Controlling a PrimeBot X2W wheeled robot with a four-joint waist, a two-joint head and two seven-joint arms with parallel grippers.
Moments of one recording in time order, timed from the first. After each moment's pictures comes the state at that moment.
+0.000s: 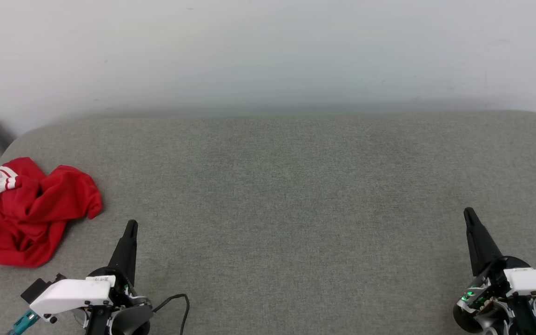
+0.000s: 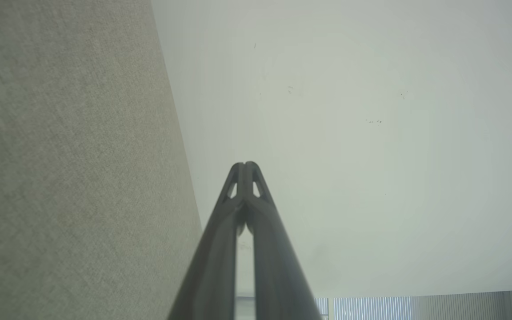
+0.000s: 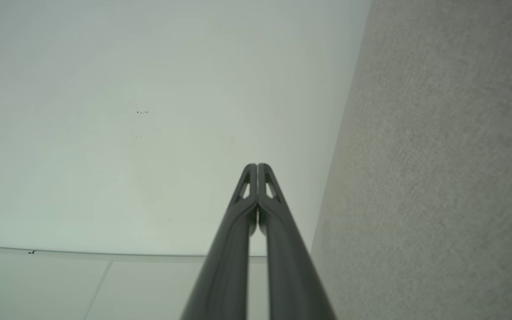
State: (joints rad) left arm -0.11 0.05 0.11 0.25 -1.61 -0.13 0.11; right arm -0.10 -0.05 -0.11 0.25 1.62 0.13 0.12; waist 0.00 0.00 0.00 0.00
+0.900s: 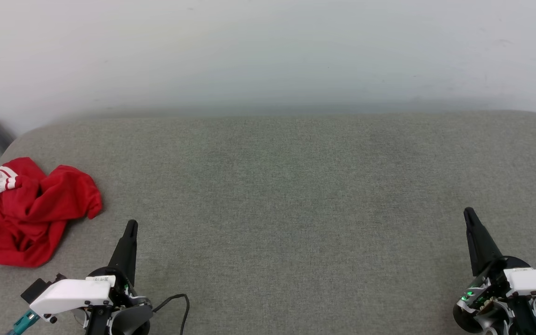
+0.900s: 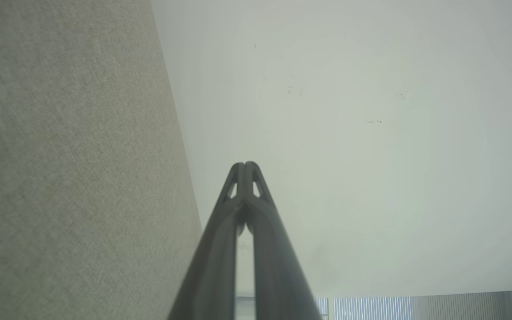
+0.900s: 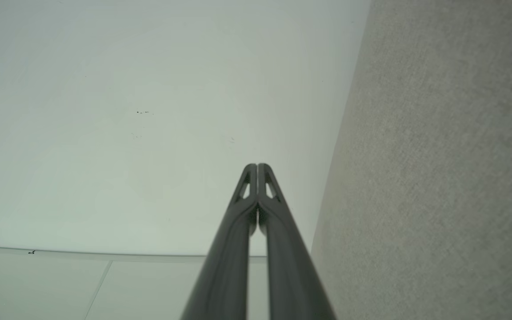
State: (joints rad) left arm -0.11 0.05 0.11 0.25 -1.61 -0.13 0.11; right arm -0.10 -0.05 -0.11 0.25 1.62 0.13 0.12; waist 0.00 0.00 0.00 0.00
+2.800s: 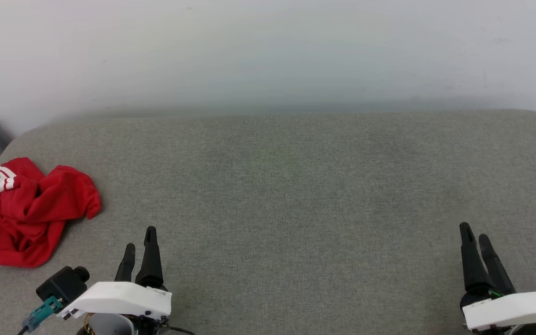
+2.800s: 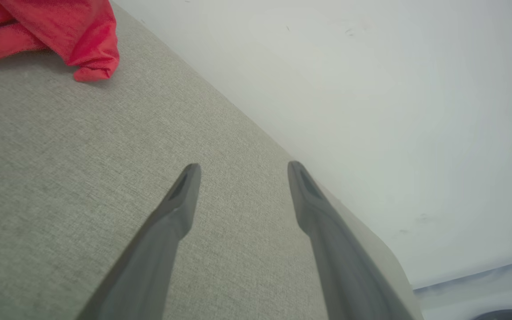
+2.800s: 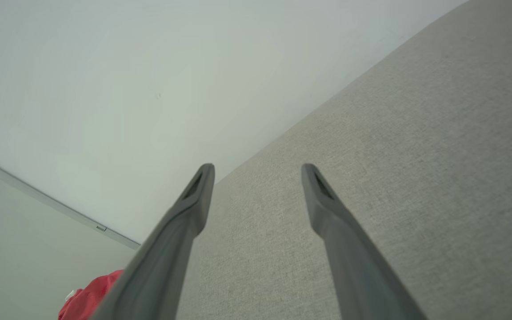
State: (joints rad) left arm -0.03 0.05 -0.01 0.13 -0.85 0.06 -0.07; right arm 0.03 -0.05 -0.08 0.10 0.79 0.13 -0.07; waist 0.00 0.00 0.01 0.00
